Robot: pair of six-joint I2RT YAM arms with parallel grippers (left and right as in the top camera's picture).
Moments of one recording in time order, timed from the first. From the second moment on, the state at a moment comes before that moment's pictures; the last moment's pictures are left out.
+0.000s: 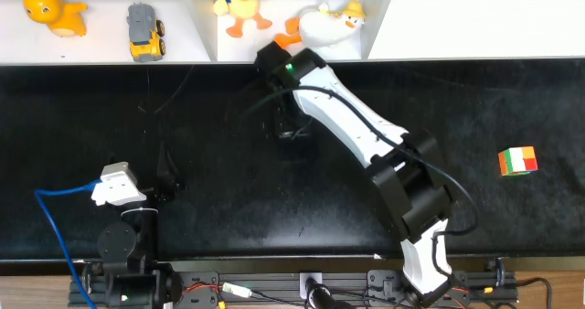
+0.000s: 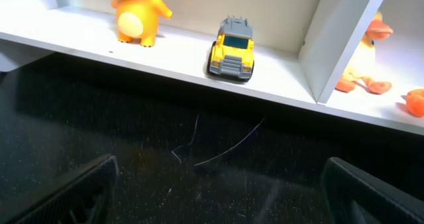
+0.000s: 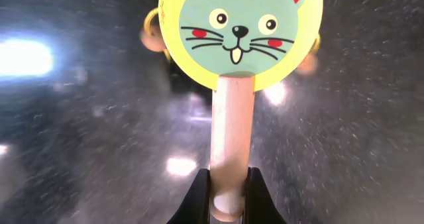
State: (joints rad) left arm 0.05 0.01 0.01 -0.08 -0.10 -0.19; right arm 0.65 2.10 1.74 -1.22 -0.03 0.49
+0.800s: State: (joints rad) left arm 0.05 0.01 0.01 -0.08 -0.10 -0.19; right arm 0.54 1.43 1.32 -1.40 0.00 0.62
